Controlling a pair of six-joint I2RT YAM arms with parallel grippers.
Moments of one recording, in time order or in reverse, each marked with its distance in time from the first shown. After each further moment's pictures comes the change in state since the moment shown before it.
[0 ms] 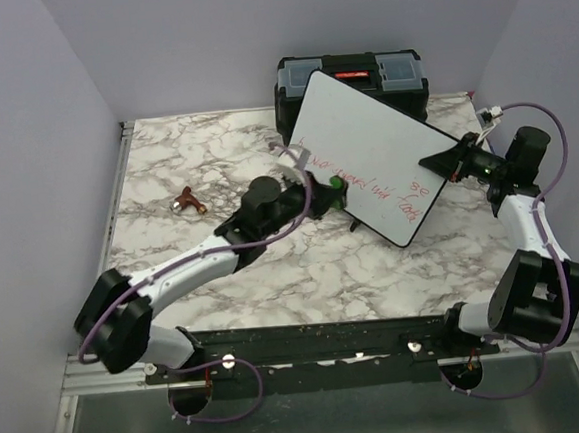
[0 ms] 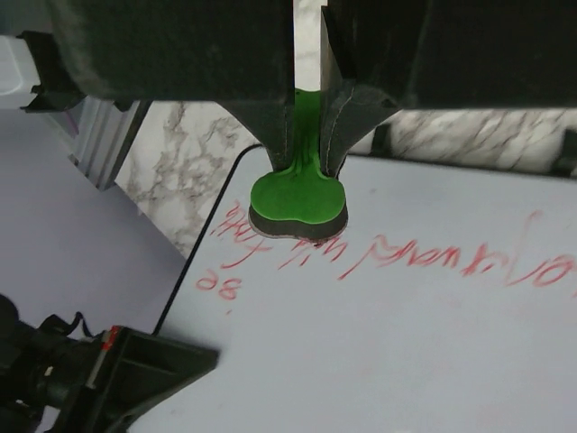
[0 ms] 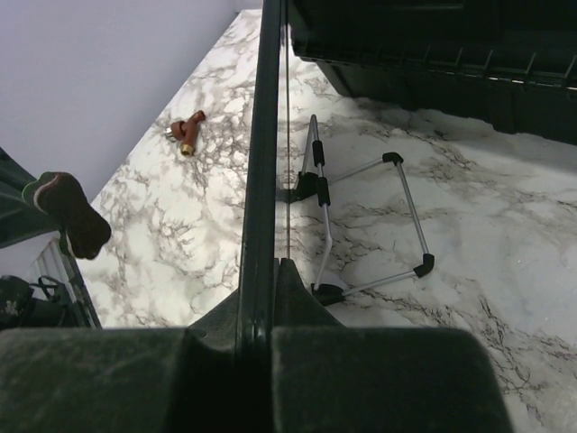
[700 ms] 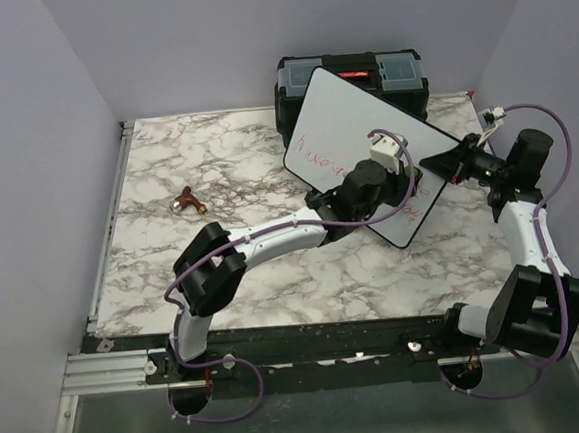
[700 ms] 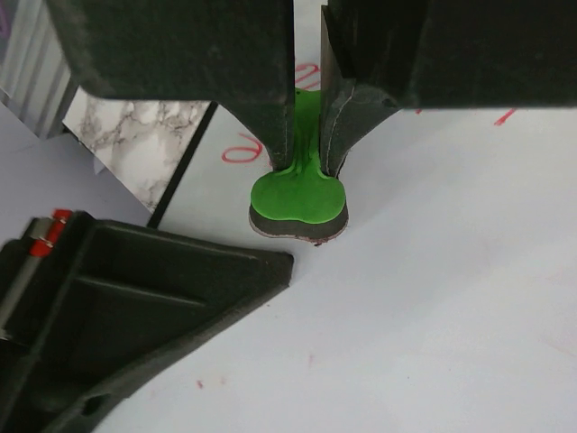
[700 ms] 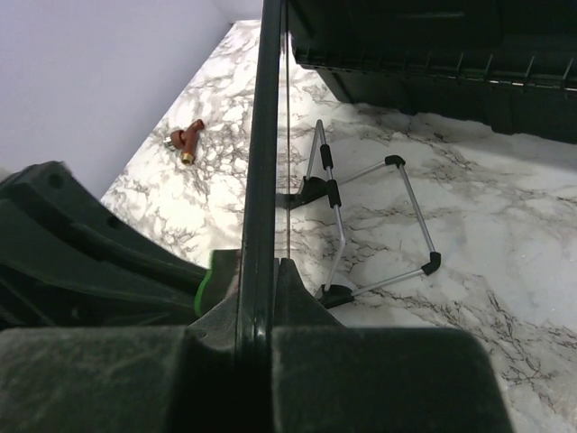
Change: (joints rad) left arm -0.269 0.673 0.754 -0.135 -0.276 0.105; right arm 0.006 -0.099 -0.028 -0.028 0.052 0.034
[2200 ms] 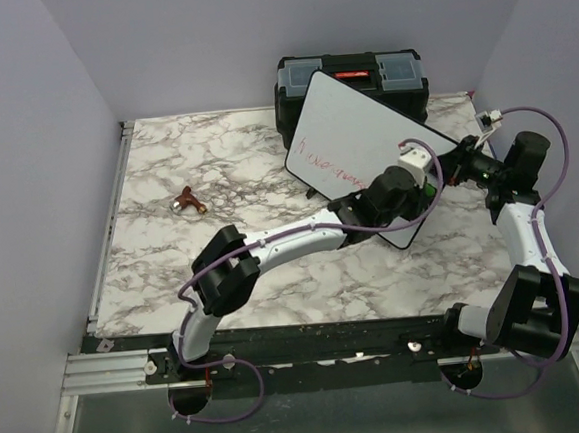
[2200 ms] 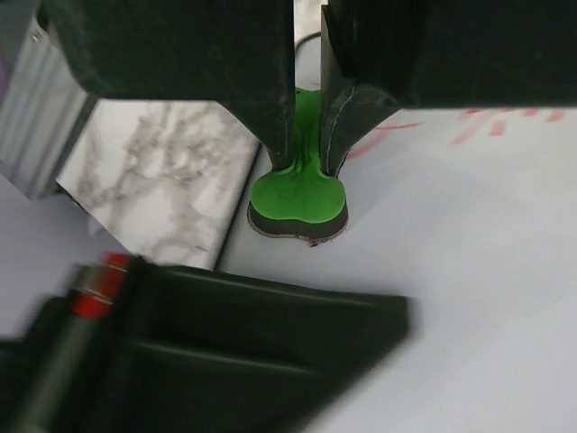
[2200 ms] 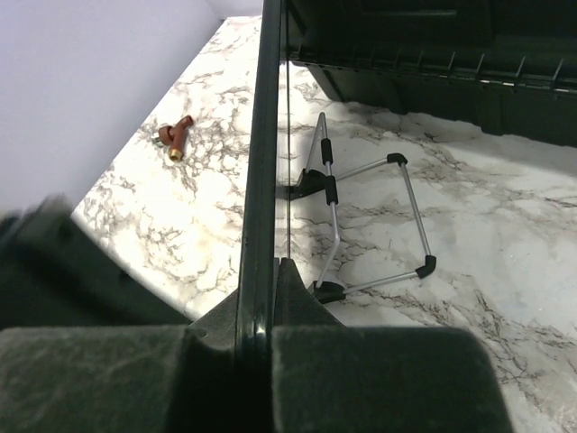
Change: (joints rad) left arm -0.044 0.105 0.191 -0.242 0.013 0.028; right arm 0.012 -0.002 -0.024 0.019 0.016 -0.028
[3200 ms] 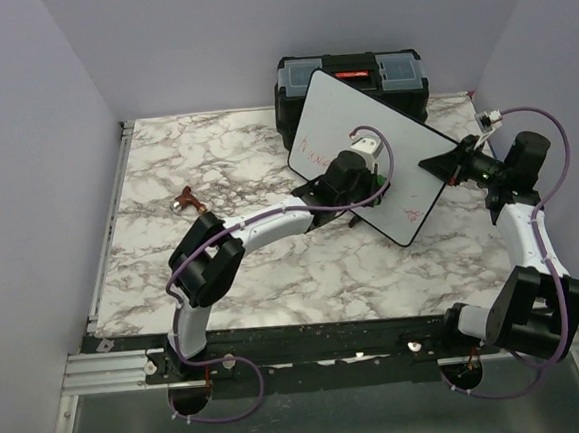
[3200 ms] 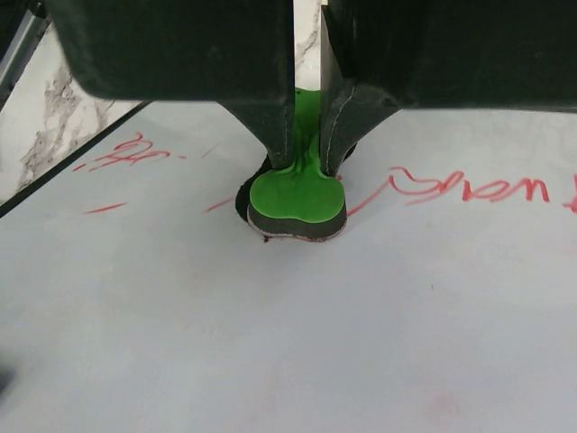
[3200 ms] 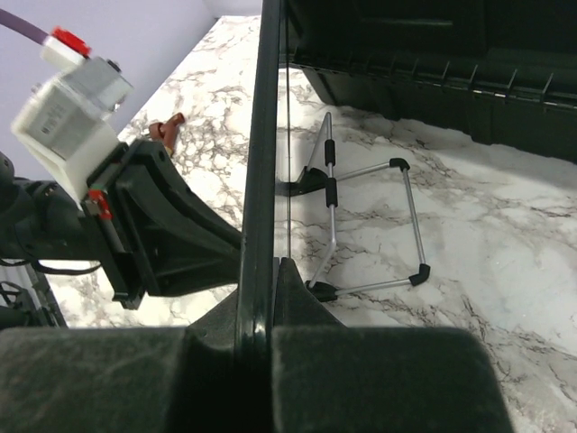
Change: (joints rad) left arm 0.166 -0.064 -0.227 0.049 0.114 0.006; right arm 0.003 -0.006 -0.002 0.006 0.006 -0.045
